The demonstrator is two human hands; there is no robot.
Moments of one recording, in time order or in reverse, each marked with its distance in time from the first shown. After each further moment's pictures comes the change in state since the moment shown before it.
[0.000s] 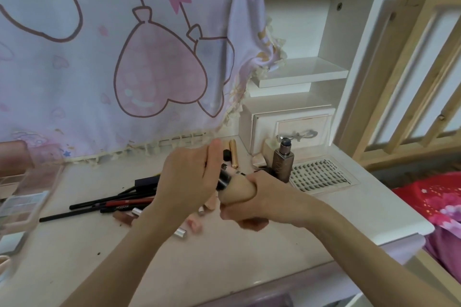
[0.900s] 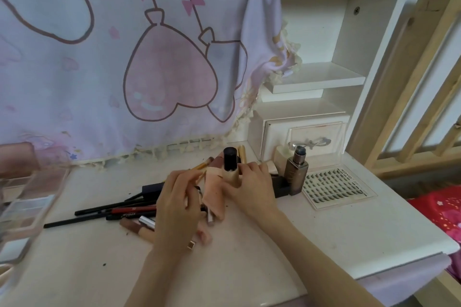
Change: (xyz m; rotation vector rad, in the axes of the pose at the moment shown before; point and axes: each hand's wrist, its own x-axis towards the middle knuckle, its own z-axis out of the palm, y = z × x) left_hand -0.049 -0.076 0.044 -0.119 0.343 -0.066; right_hand 0.103 0.065 0.008 -0.752 0.849 -0.009
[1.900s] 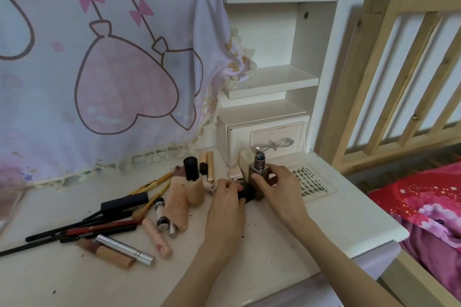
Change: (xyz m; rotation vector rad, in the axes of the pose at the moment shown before) left_hand -0.015 0.074 0.111 0.206 -0.564 -0.215; right_hand -0.015 0.094 -0.065 0.325 0.182 0.188
